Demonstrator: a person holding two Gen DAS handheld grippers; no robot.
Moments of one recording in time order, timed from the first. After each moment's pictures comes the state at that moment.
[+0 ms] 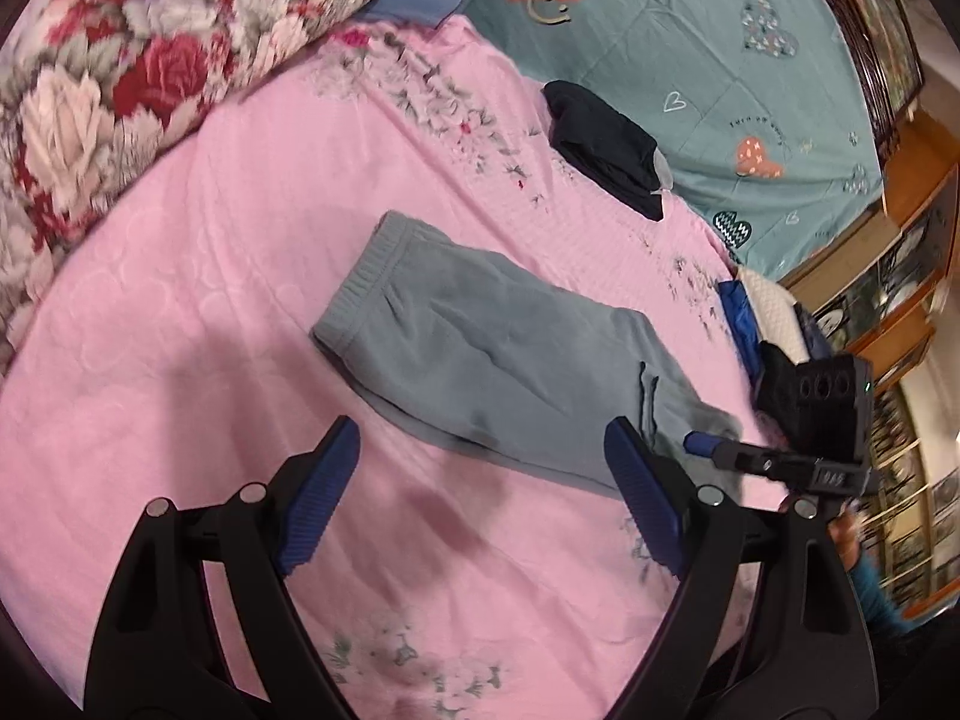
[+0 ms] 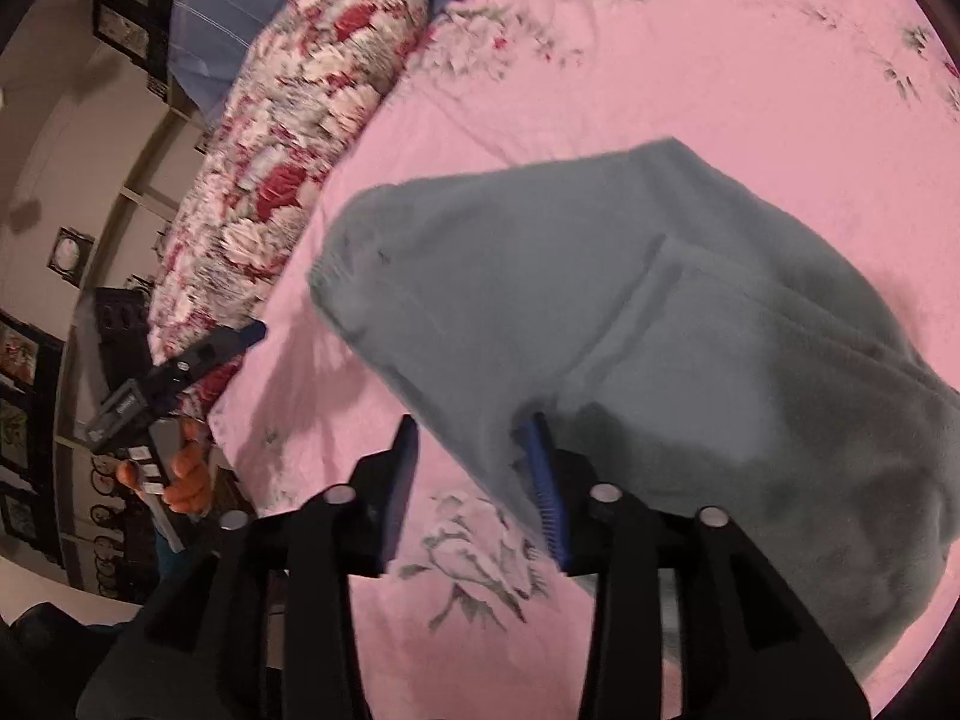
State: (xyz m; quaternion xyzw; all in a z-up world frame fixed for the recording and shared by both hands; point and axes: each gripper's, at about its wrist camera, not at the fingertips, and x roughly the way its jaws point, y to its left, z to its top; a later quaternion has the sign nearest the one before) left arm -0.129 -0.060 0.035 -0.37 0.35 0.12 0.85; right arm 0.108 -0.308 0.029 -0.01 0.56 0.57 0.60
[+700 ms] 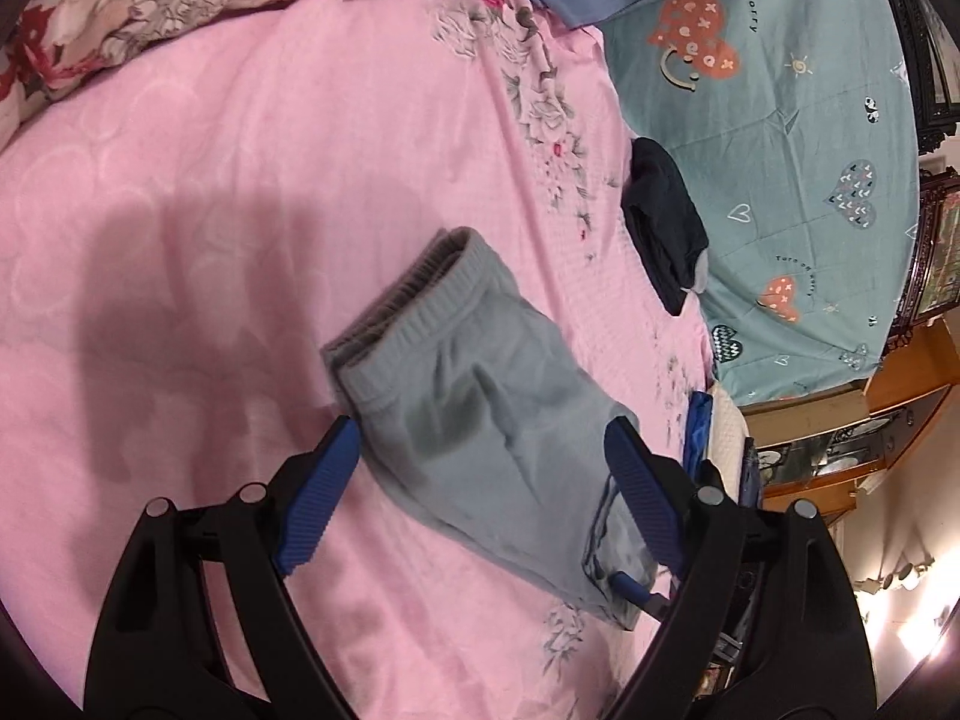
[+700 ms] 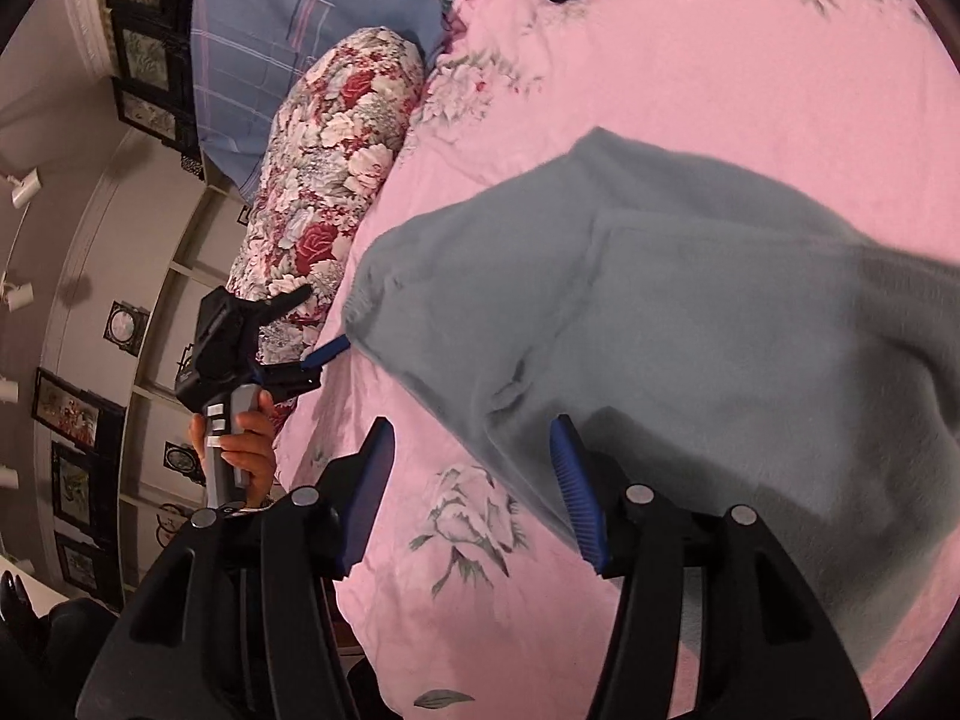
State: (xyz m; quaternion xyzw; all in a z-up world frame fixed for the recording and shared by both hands) left arm -0.106 -0.004 -0.001 -0.55 0.30 0.13 0.76; right arm 0.120 -0.360 0.003 0.10 0.57 0.56 0.59
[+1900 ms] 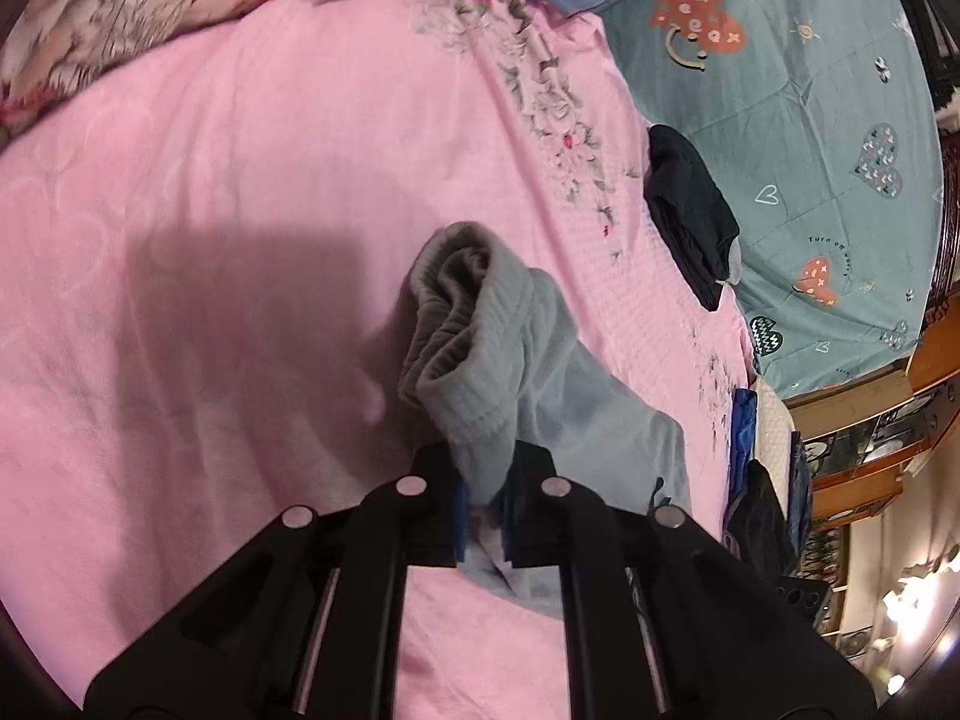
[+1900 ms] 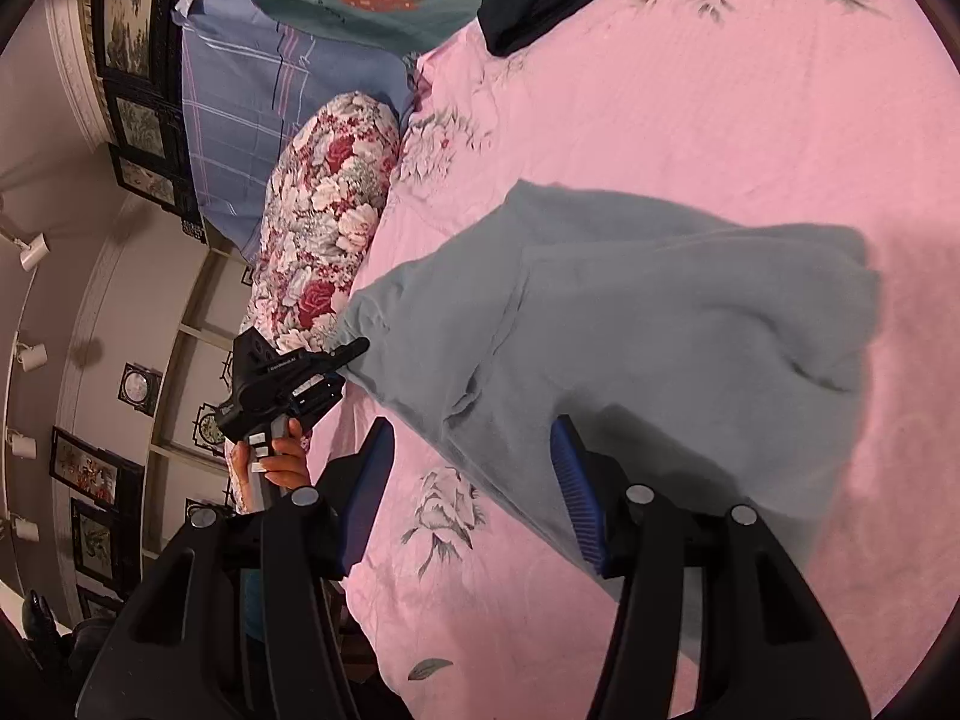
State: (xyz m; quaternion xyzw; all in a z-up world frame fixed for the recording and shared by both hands) left arm -0.079 -0.015 -0.004 -0.49 0.32 0.17 0.79; right arm 0.139 -0.422 0.011 0.17 0.55 0.54 0.61
